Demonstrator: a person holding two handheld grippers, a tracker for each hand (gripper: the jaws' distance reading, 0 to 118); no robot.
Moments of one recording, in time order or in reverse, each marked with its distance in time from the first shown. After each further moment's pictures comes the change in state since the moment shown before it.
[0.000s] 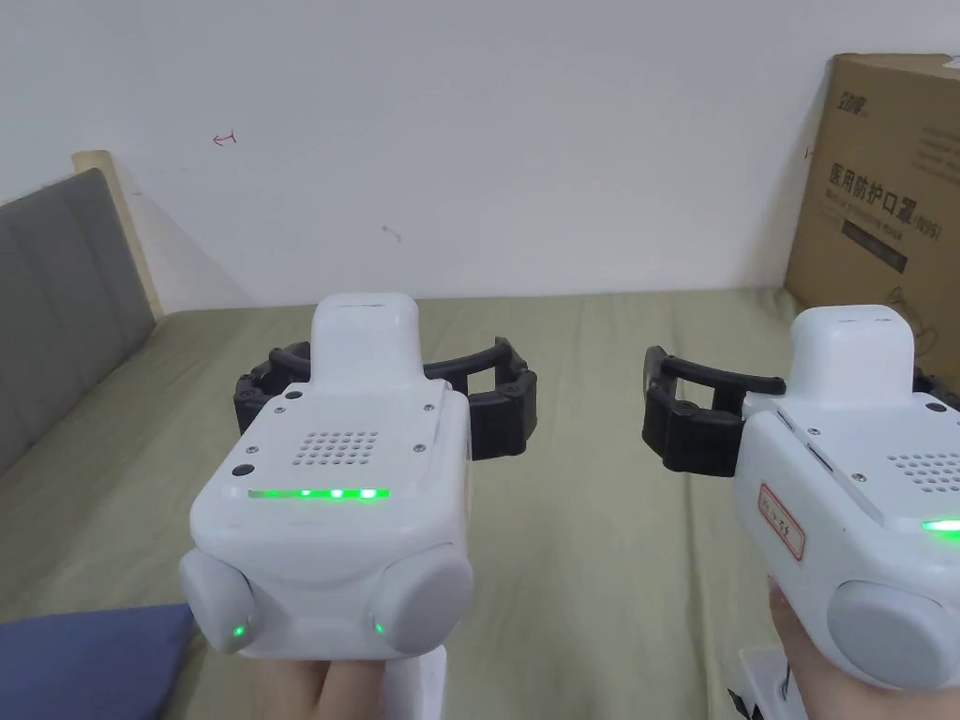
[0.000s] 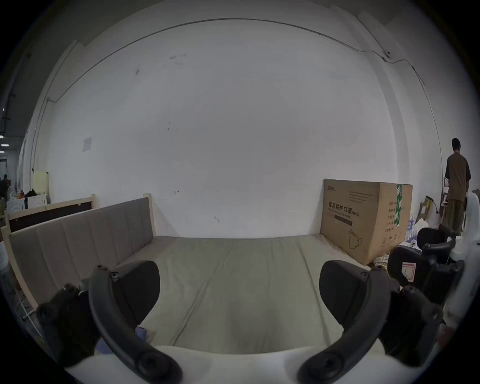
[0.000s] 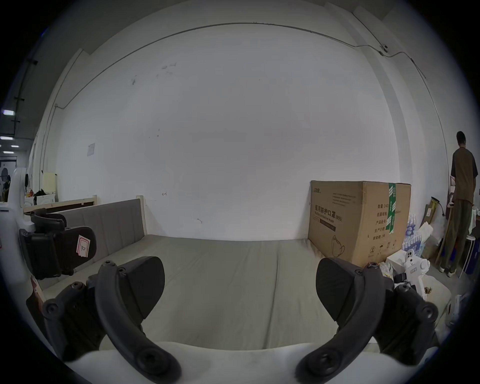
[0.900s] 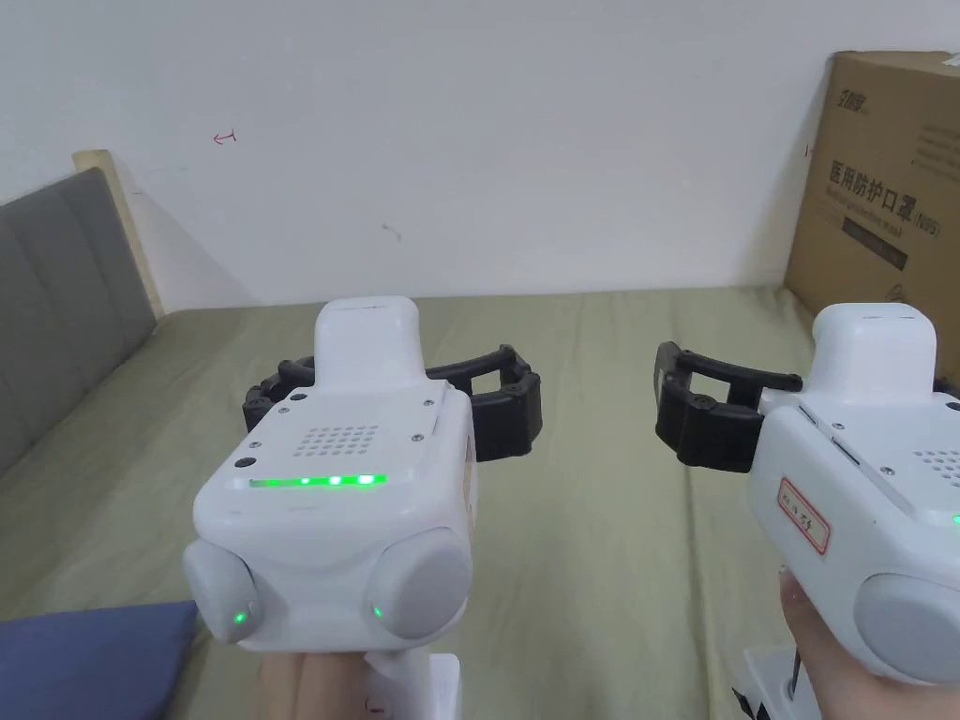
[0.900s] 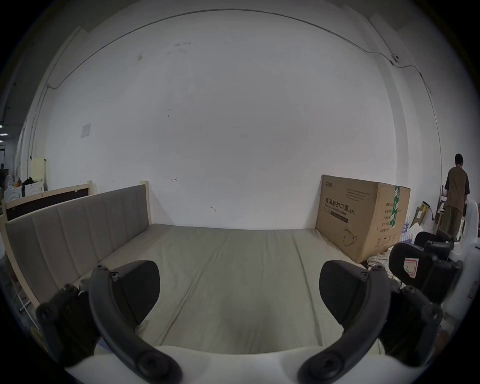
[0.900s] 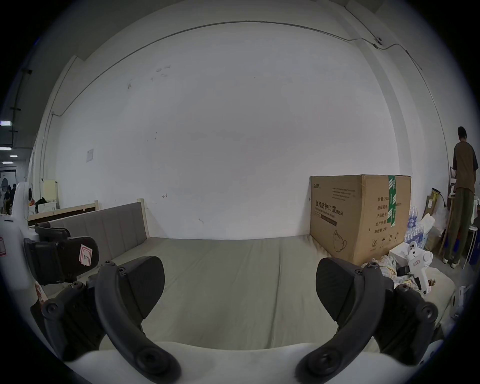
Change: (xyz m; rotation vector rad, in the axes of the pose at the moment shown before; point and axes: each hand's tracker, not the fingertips) left arm -0.002 0.001 -0.001 -0.062 -0.018 0.043; right arm 0.007 0.000 0.003 -0.007 0.009 -0.045
